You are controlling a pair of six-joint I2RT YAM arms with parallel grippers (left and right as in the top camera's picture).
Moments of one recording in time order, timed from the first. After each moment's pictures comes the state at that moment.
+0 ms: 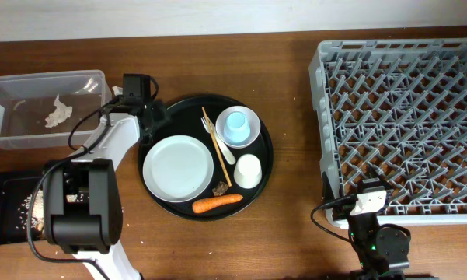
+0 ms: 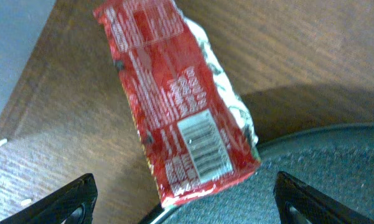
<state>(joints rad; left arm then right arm) -0.06 1.96 1.28 -0.43 -0.16 -0.50 0.08 0.01 0.01 -0.07 -0.03 -0.07</state>
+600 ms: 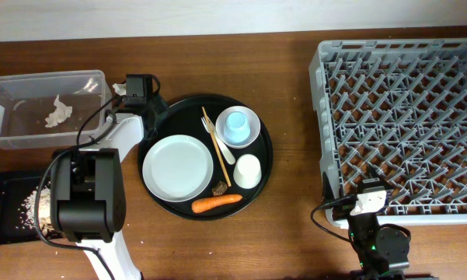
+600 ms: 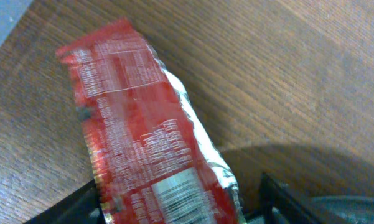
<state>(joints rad) -0.06 2.04 1.28 -0.23 -0.16 -0.58 0.08 0.01 0.01 -0.07 -0.03 -0.07</state>
